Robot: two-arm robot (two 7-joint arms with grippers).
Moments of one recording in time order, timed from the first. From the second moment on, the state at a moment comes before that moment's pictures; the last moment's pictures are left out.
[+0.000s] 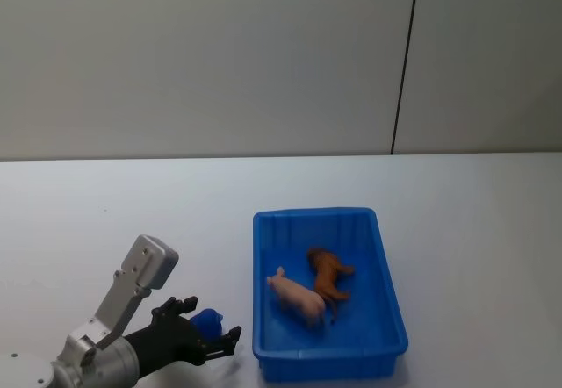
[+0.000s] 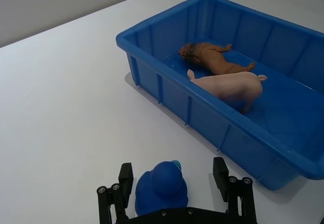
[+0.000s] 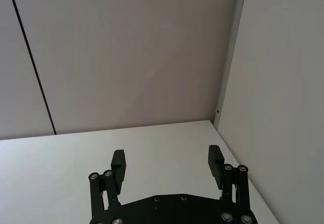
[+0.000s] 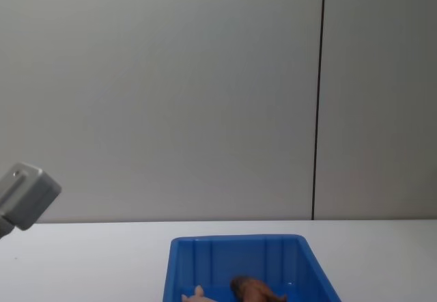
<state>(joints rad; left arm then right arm) -0.12 0.56 0.37 -1.52 -0.39 0.29 -0.37 0.07 0.37 0.00 -1.67 0.35 0.26 -0.17</state>
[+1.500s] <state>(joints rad) -0.12 0.55 0.36 -1.53 -0.40 0.29 -0.34 0.07 0.37 0.00 -1.67 0.35 0.26 -0.17</state>
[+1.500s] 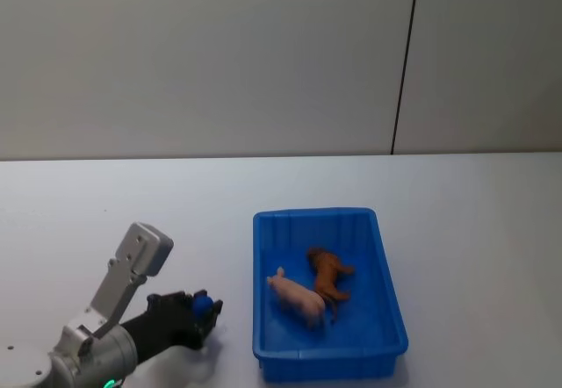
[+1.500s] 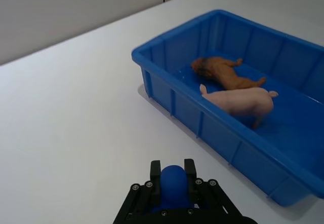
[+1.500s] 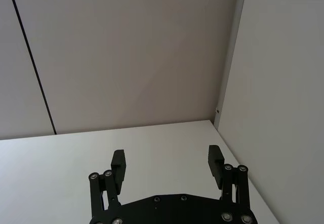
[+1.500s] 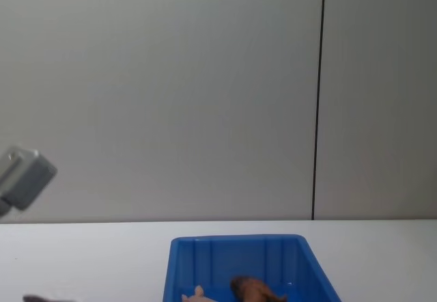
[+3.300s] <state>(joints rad) -0.49 0.31 0.40 -1.27 -0.46 0.23 -0.76 0.07 0.37 0.00 -1.67 0.35 0.26 -0.17</state>
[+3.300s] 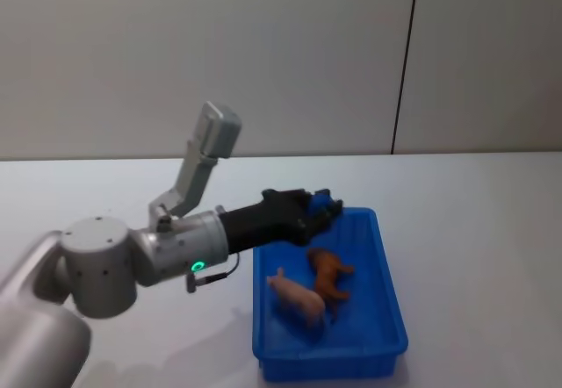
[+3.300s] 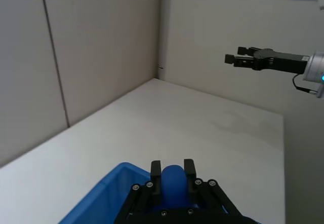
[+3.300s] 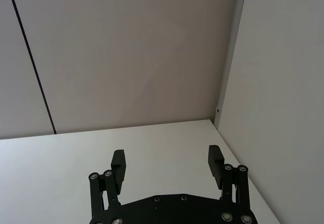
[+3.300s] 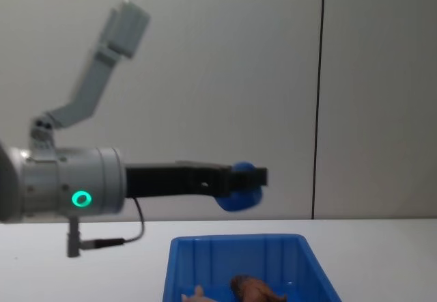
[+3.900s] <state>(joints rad) -0.56 0.26 0.43 -1.13 -0.47 0.19 -0.83 0.07 0.37 0.00 -1.67 0.35 0.26 -0.17</state>
